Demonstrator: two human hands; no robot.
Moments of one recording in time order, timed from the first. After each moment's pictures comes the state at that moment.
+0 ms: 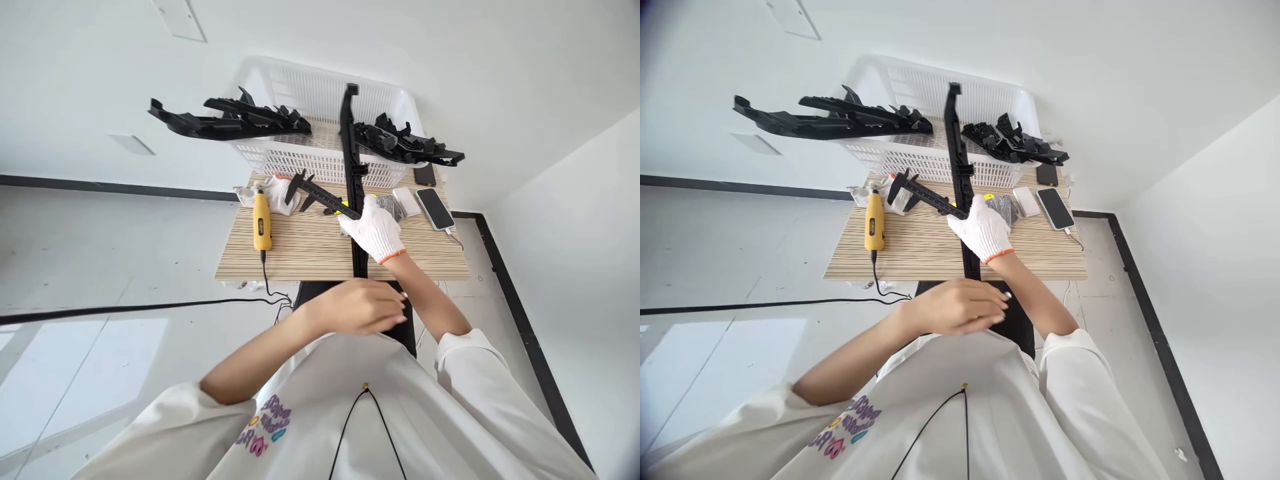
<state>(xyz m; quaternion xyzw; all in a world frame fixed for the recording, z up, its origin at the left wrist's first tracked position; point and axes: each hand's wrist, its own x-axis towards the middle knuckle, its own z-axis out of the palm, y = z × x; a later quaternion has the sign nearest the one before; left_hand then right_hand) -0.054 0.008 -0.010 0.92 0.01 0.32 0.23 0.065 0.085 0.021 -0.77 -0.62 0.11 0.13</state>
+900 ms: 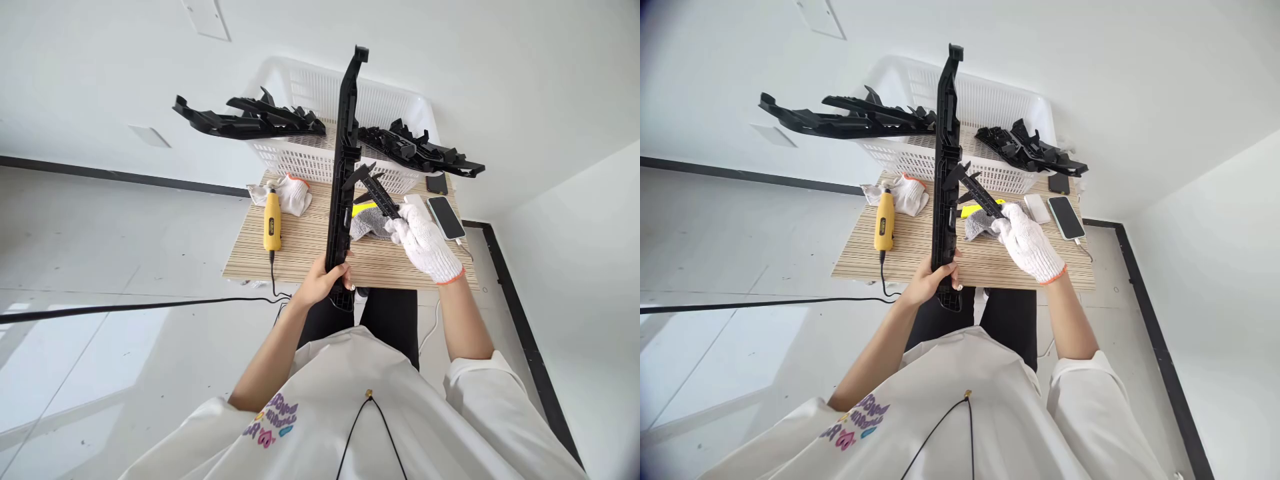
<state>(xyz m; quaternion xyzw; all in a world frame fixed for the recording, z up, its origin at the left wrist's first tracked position) -0.095 0.045 -0.068 0.53 0.32 0.41 0.67 0.134 0.057 0.036 -0.56 -0.73 0.23 0.30</state>
